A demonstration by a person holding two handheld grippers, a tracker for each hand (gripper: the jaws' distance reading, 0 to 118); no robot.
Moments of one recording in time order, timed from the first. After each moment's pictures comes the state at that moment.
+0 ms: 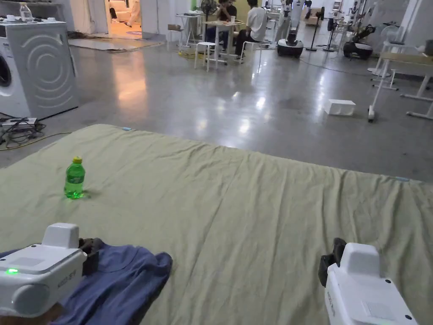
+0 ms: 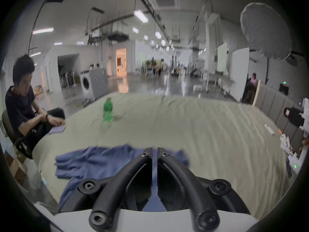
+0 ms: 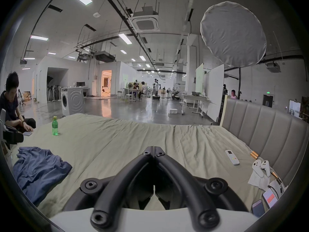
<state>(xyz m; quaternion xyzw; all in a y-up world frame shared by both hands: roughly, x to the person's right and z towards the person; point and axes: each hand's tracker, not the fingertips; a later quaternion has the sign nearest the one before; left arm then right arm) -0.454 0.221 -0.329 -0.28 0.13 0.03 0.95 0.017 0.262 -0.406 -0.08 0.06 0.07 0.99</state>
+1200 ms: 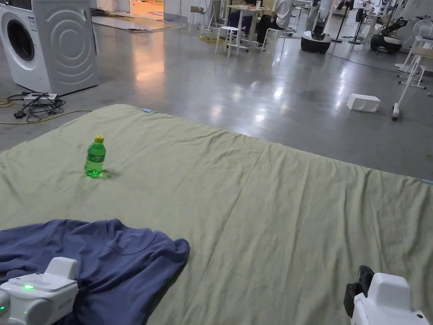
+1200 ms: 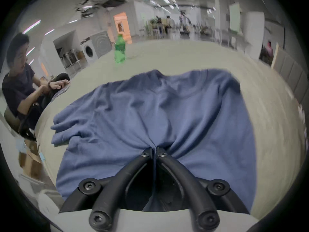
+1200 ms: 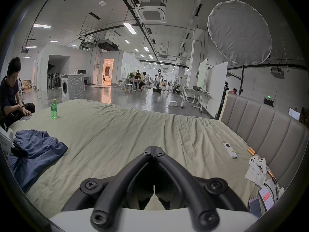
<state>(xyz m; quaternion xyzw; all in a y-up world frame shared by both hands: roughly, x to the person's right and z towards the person) -0.478 0.136 -0.297 -0.38 0.16 0.03 0.91 0.017 0.236 -0.388 -0.12 0.05 0.10 0.99</state>
